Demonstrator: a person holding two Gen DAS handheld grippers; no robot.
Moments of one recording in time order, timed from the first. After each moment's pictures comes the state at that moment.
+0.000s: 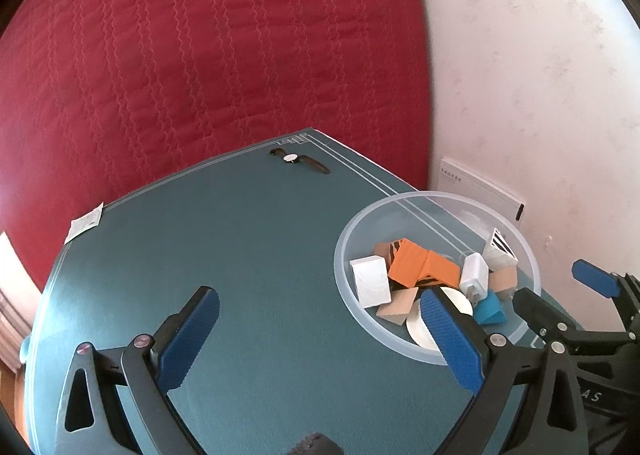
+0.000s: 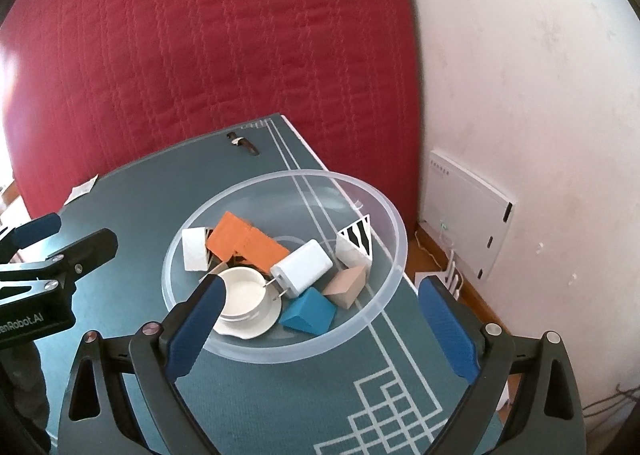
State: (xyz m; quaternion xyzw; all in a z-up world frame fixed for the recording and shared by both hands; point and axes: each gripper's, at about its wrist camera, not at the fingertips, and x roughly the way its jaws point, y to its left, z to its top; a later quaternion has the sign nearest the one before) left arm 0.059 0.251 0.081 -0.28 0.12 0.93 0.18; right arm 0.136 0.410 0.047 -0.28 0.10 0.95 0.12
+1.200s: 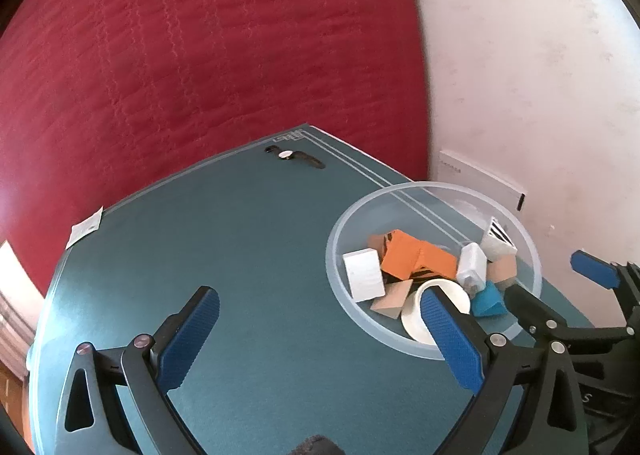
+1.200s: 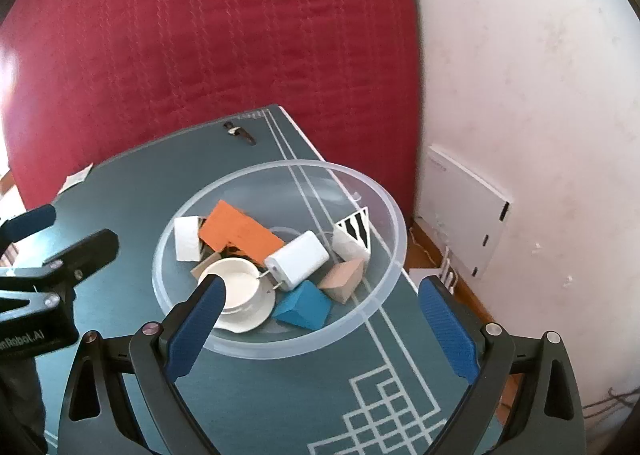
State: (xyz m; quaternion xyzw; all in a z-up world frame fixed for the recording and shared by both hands) left arm 0.062 0.264 0.076 -0.29 0.14 0.93 0.17; right arm 0.133 0.411 0.038 -0.29 0.08 0.94 0.13
